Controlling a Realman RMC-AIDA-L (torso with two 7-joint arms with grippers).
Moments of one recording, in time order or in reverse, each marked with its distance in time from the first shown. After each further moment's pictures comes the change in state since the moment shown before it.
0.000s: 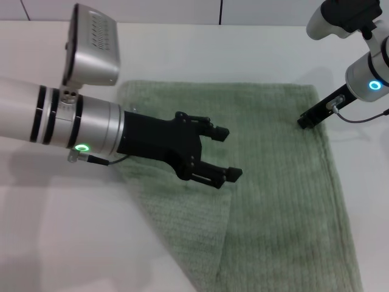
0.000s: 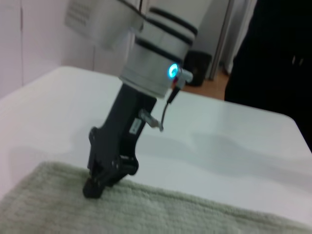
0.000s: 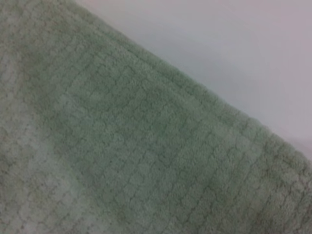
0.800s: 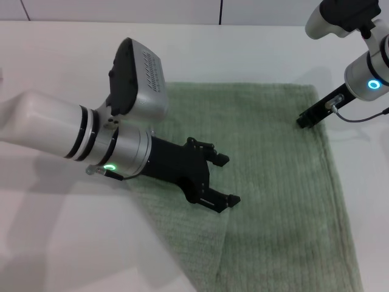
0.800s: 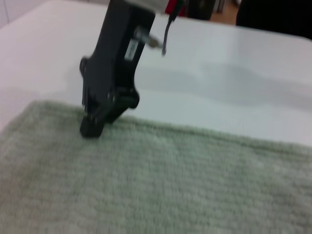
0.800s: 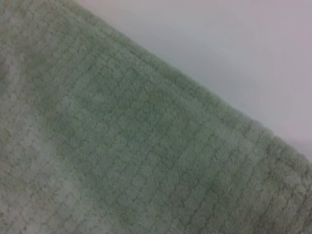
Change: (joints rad) left arm -0.016 -0.004 0.210 -0.016 0.065 -0.197 -0.034; right arm 0.004 0.001 0.000 0.000 0.000 0.002 -0.001
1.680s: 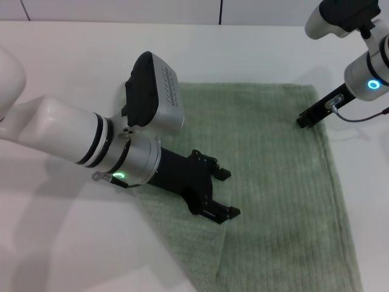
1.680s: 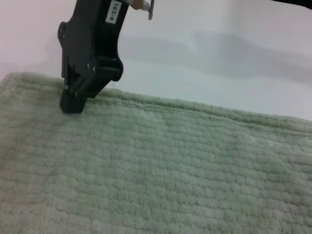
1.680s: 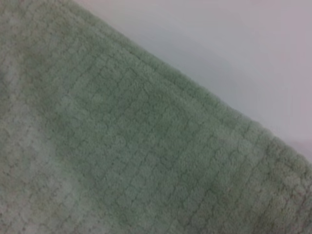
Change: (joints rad) left arm -0.025 -0.003 0.086 -0.011 0.037 -0.042 -0.058; right arm 0.000 0.001 0.000 0.000 -0.002 -0.003 0.000
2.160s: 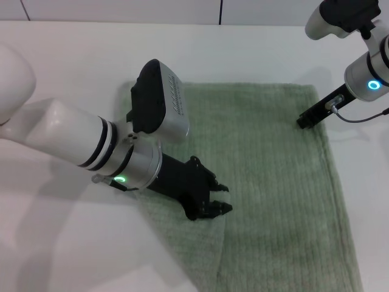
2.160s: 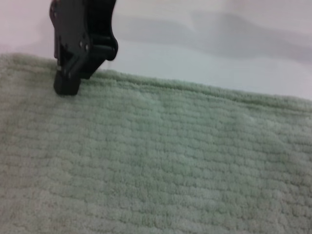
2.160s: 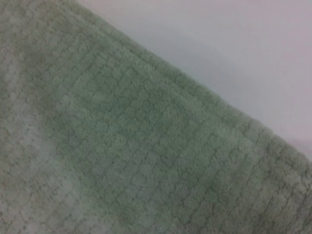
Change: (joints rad) left arm -0.011 -0.001 0.027 -0.004 0.042 -0.011 -0.022; right arm -0.001 0.000 0.000 -0.001 0.000 0.002 0.000
